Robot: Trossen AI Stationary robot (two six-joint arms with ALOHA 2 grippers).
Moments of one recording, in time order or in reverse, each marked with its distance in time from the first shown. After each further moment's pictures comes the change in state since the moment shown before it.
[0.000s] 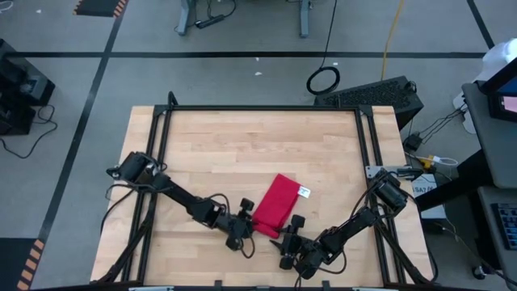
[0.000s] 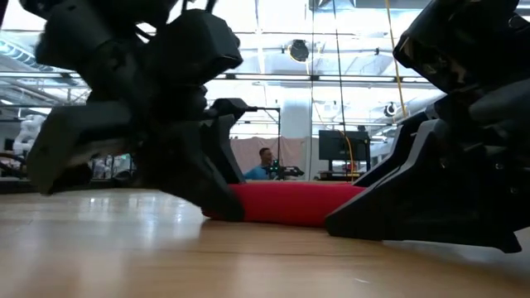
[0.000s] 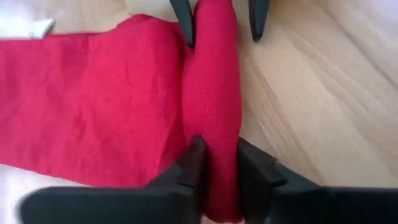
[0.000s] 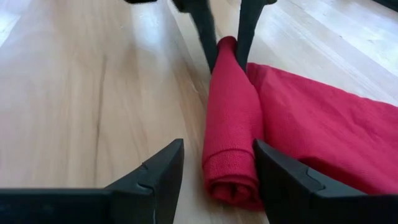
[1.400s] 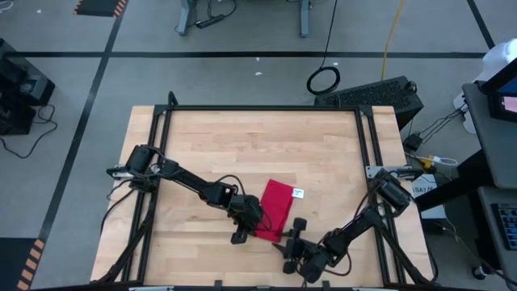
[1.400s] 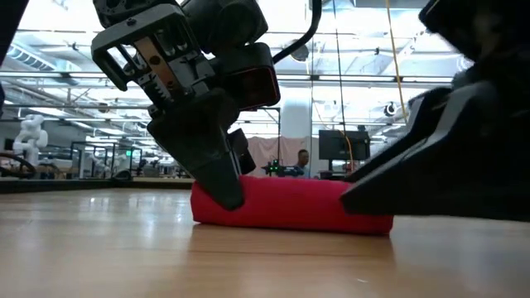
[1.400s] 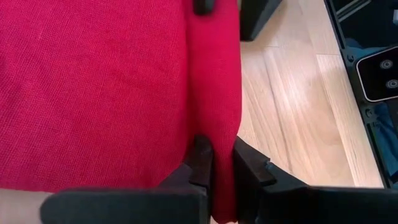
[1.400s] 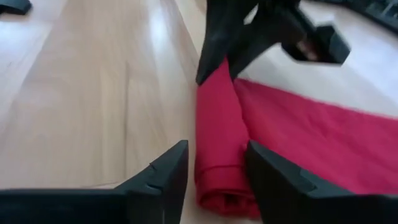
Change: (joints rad) left arm 0.185 0.018 0.088 -0.115 0.633 -0.437; right arm 0.021 -0.047 -0.001 0.073 0.060 -0.115
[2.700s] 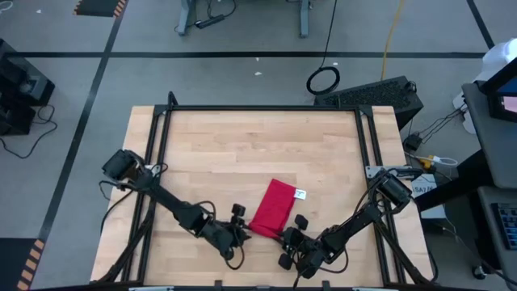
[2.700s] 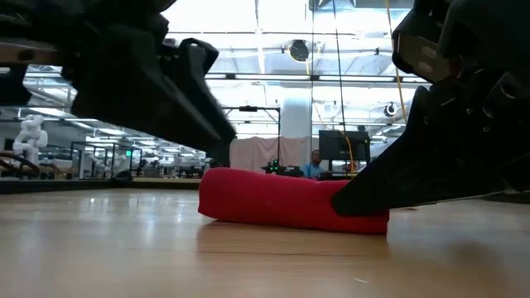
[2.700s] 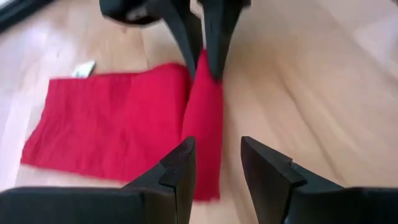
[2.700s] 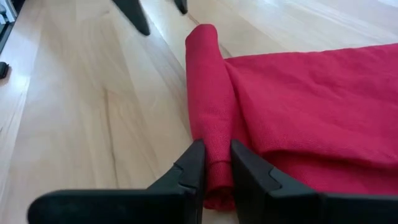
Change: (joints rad) left arm -0.315 -0.139 -0.101 0.094 -0.785 0.334; right arm -0.034 -0.003 0.003 -0.177 -0.110 0.460
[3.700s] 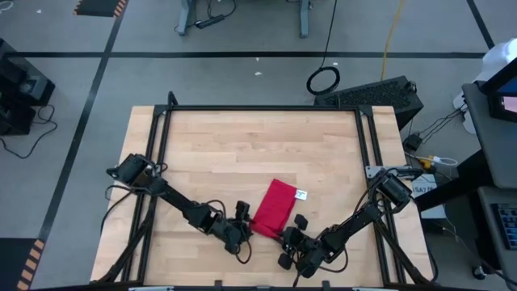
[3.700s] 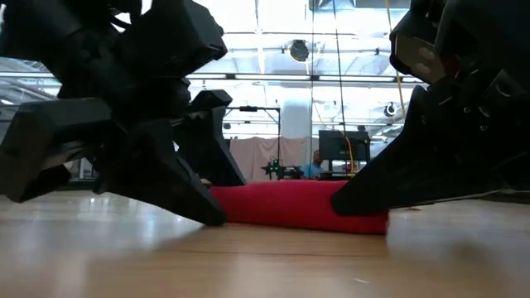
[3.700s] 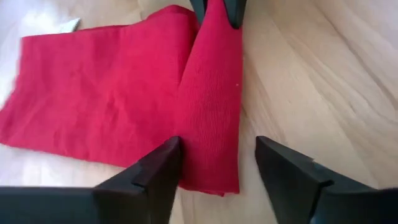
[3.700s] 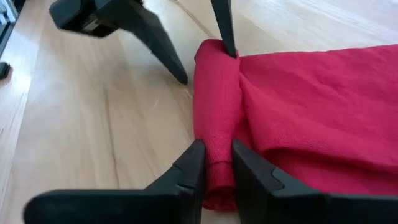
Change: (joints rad) left arm 0.073 0.119 0.003 0.023 0.020 0.035; right arm -0.005 -0.010 -0.002 0.011 -0.013 -0.002
